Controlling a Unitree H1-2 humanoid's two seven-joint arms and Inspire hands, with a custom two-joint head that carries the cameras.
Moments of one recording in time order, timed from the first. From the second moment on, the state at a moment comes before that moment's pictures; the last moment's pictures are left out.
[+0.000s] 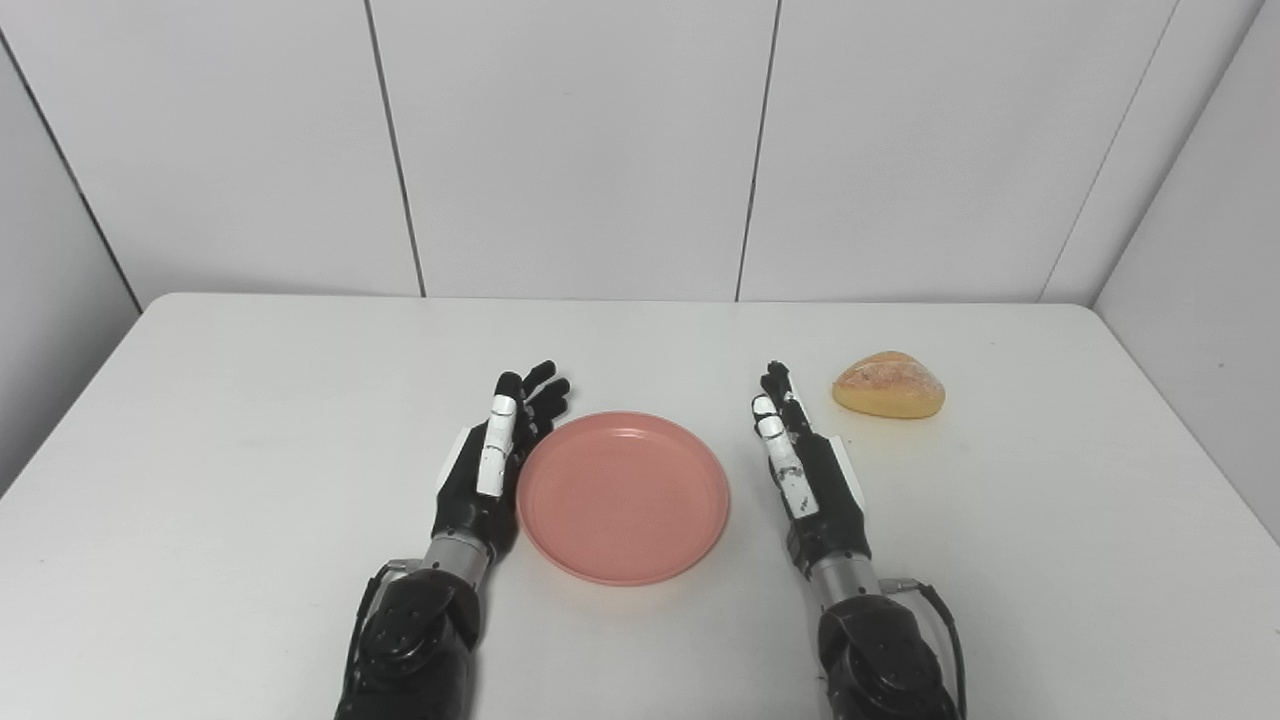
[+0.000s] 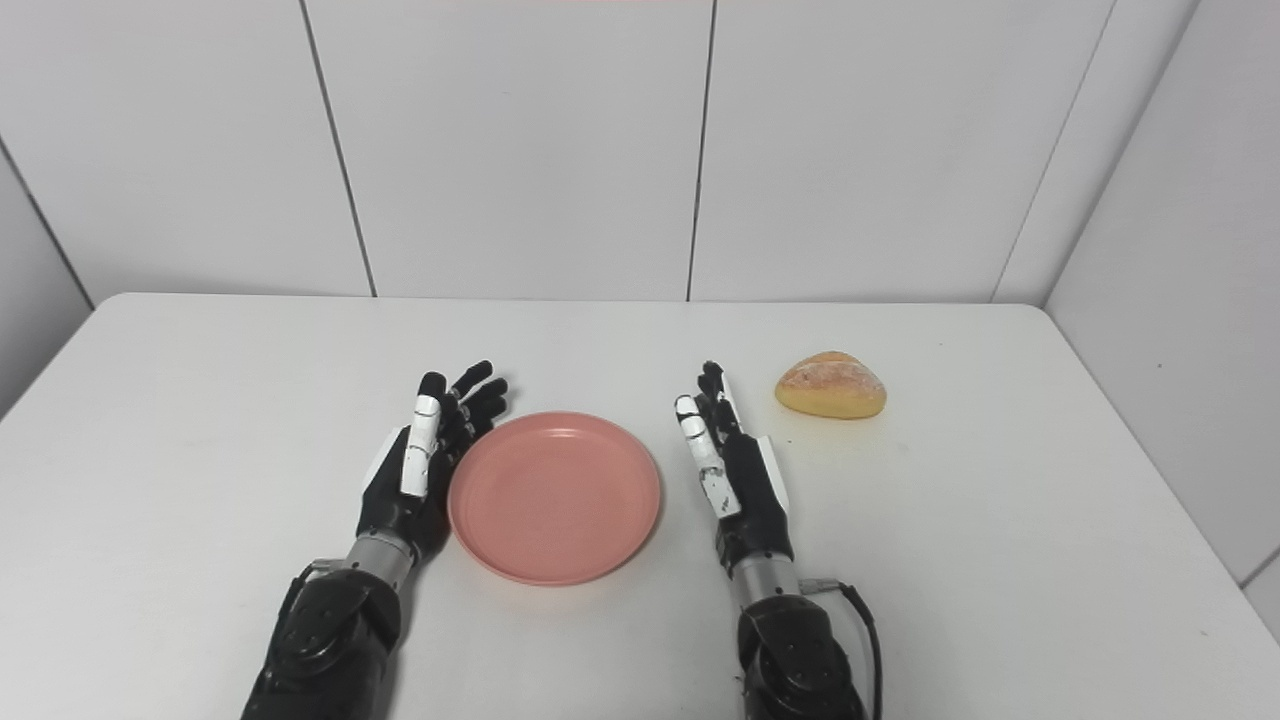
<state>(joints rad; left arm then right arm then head) -0.32 -0.04 0.00 0.28 -0.17 0.03 -0.13 -0.27 0.06 0.04 0.21 0.02 -0.05 0.01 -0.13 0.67</state>
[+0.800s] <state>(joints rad) -0.30 -0.01 -0.01 0.29 -0.08 -0.05 -0.11 -0.27 0.05 0.04 0.21 0.02 -0.05 0.01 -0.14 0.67</state>
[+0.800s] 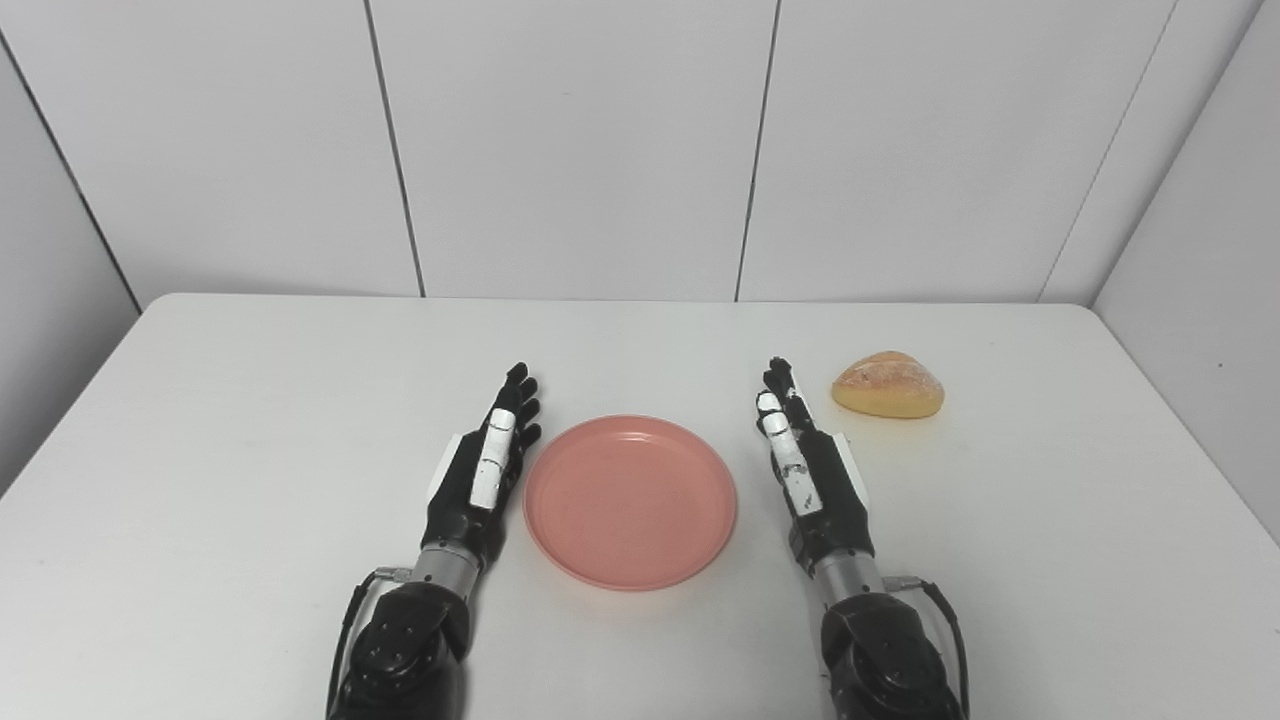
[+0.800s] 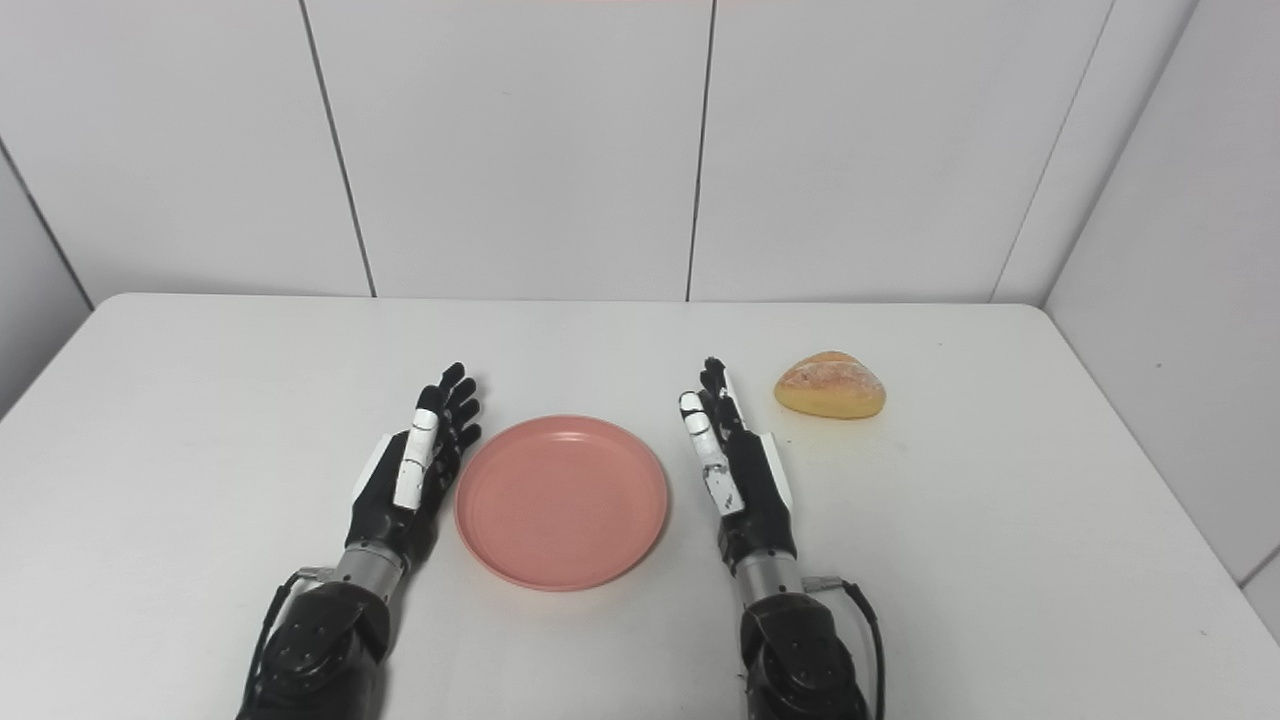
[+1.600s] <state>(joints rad) -0.31 -0.03 0.01 0.32 -0.08 -0.20 -0.07 -0.33 -0.07 0.03 0.20 -0.14 -0.12 -0.03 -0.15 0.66</state>
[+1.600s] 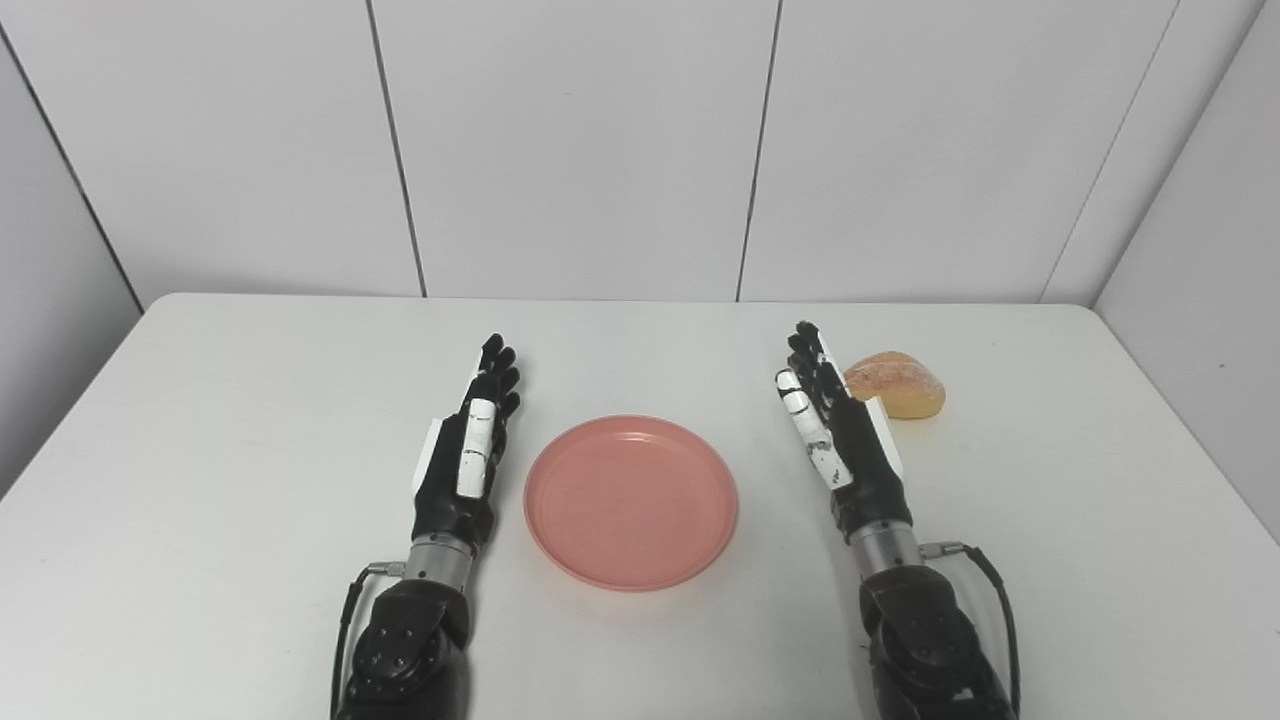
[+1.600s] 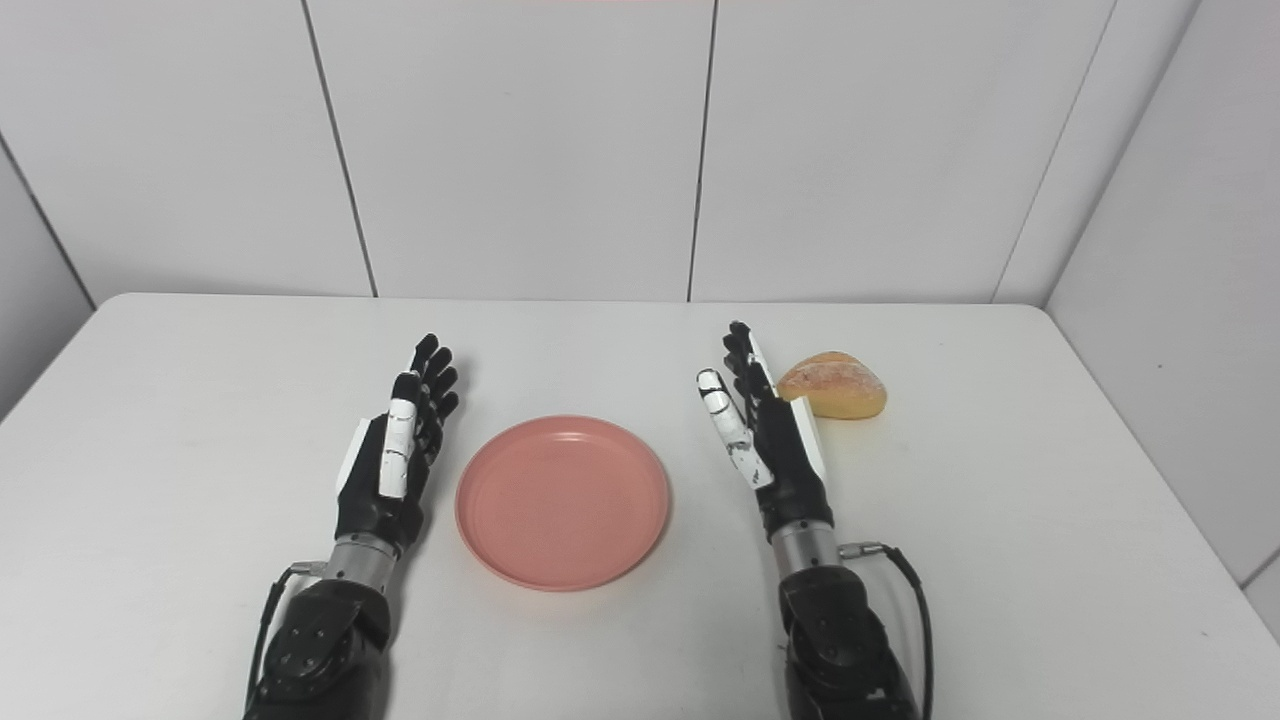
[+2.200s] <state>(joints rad) -0.28 -0.03 0.00 0.28 -0.07 -0.08 -0.08 -0.41 -0.24 0.00 0.14 -0.24 -0.09 -0.02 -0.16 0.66</state>
